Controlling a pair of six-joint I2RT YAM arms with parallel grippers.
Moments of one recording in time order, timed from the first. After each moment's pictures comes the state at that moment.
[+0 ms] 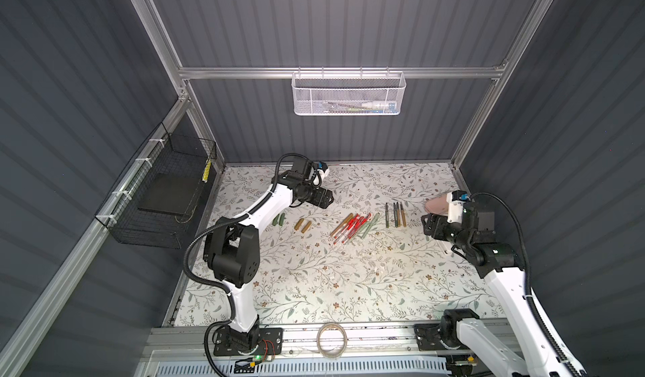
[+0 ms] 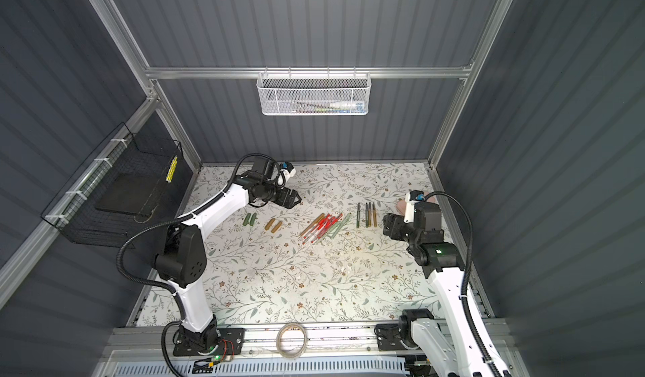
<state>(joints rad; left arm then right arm) -0.44 1.91 1.60 -0.60 0.29 0.10 0.04 0.85 0.83 -0.61 -0.10 0.23</state>
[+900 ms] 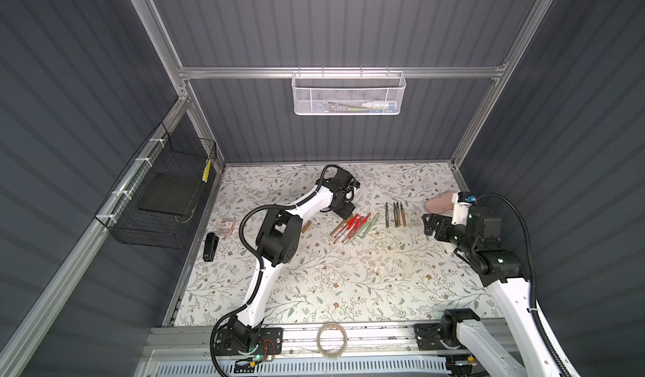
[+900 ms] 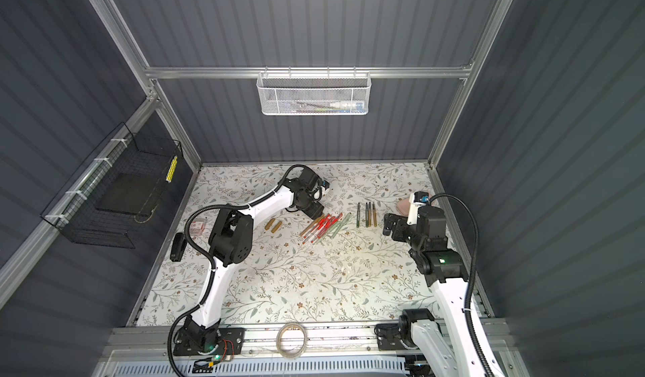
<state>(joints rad) -0.63 2.35 1.97 -0.76 0.08 0.18 0.04 0.78 0.81 -0.59 -0.06 0.23</state>
